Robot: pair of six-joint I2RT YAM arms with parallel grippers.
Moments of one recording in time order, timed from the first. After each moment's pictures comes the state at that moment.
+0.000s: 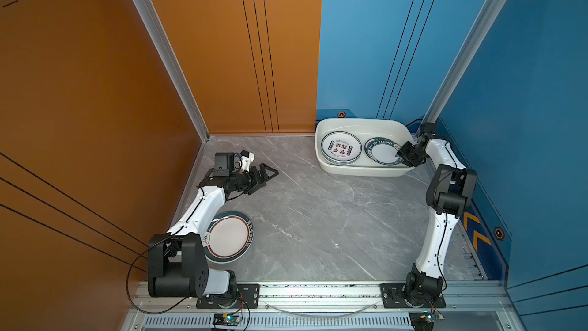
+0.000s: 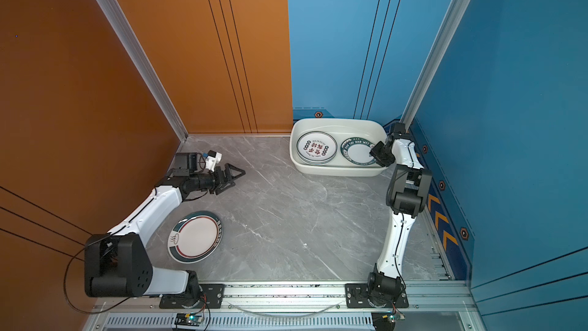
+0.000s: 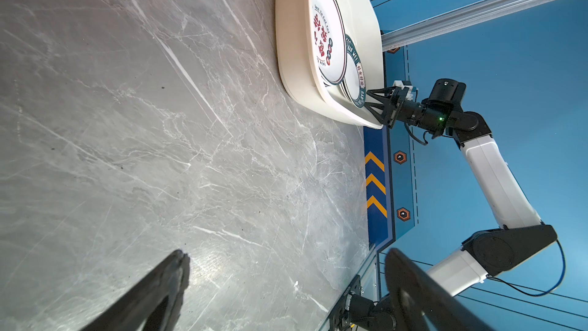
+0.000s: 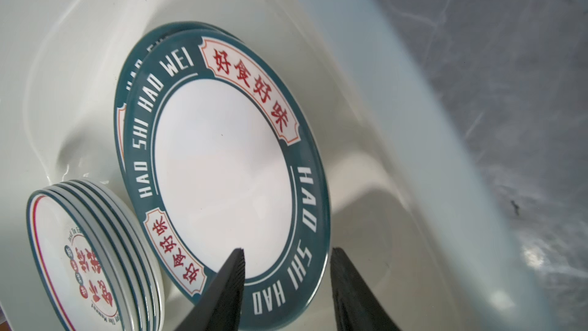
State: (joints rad) left arm 0.01 1.39 0.98 -0.40 0.80 -0.54; right arm -0.25 2.32 2.01 -0.84 -0.27 0.58
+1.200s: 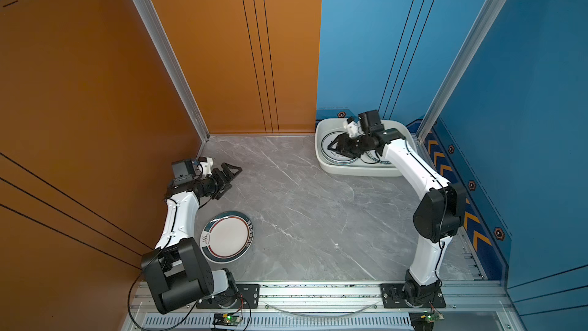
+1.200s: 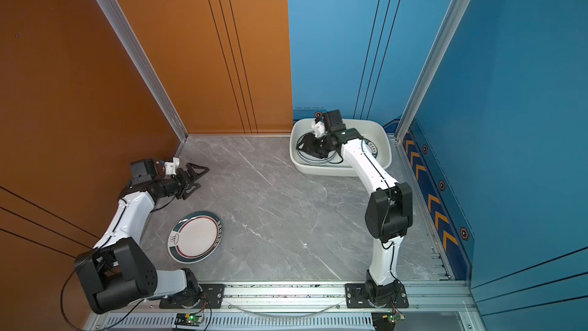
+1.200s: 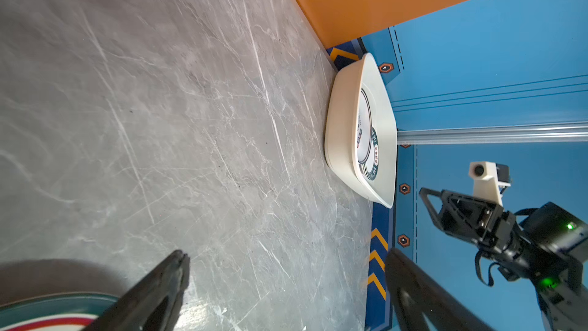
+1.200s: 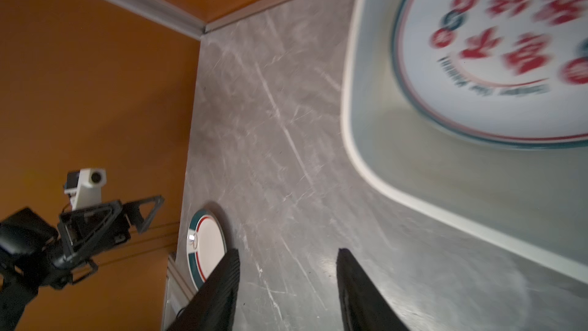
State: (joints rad) left arm 0.41 1.33 0.98 -0.53 0.82 -0.49; right arm 0.37 1.91 1.80 -0.73 -0.54 0.52
